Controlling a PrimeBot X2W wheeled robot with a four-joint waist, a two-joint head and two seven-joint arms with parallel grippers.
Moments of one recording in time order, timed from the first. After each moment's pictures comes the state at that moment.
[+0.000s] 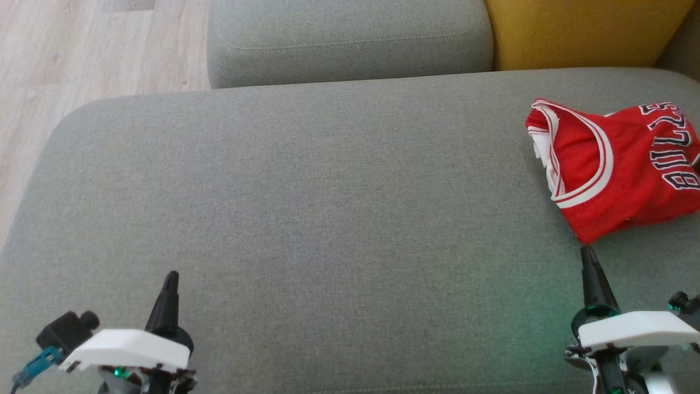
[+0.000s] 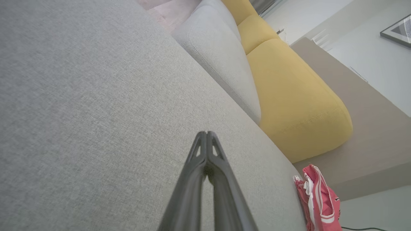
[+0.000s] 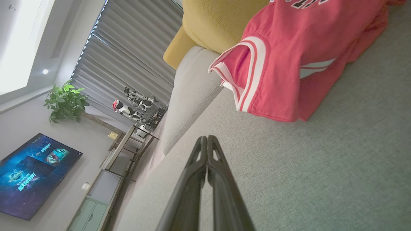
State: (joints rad) left arm 0.05 0.15 -0.14 0.21 -0.99 0.00 -0.08; right arm 0.05 -0.05 -0.04 0.18 0.91 0.13 0.03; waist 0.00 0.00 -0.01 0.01
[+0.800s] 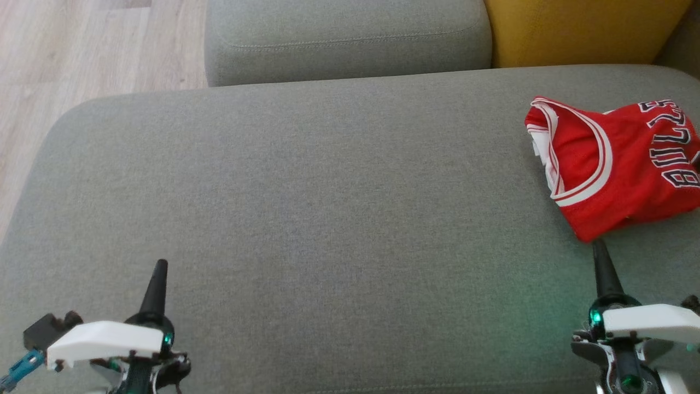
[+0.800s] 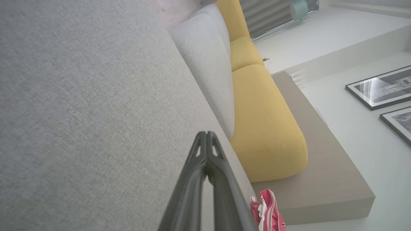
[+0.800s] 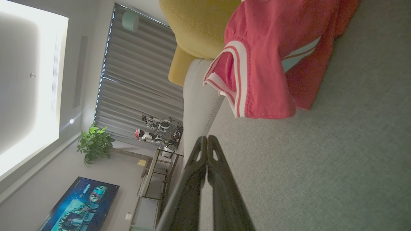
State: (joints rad) left arm 0.01 0.12 -0.06 0.23 -1.26 -0.05 -0.01; right arm 0.00 -0.05 -0.07 0.22 1.21 0.13 0.05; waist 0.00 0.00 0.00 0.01
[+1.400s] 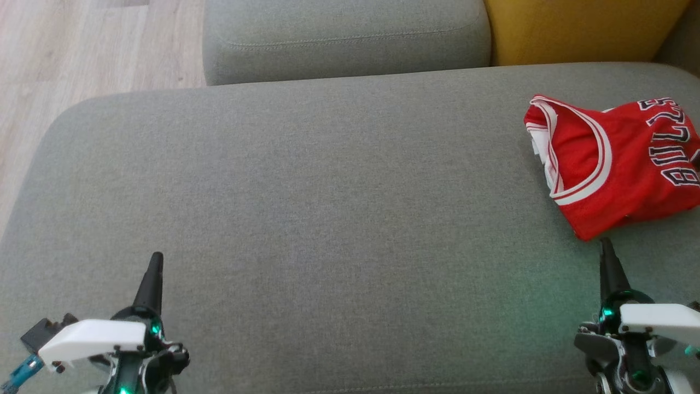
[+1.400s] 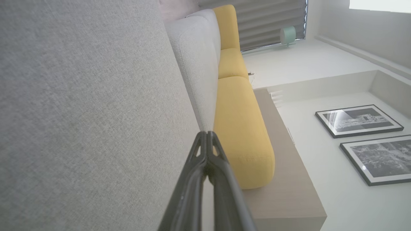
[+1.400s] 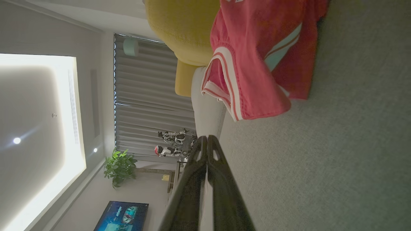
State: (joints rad) left arm -0.01 0.09 -0.01 0.26 -1.45 -0.09 0.04; right arm -0.02 -0.05 -0.08 0.25 1.42 0.13 0.06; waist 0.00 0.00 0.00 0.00
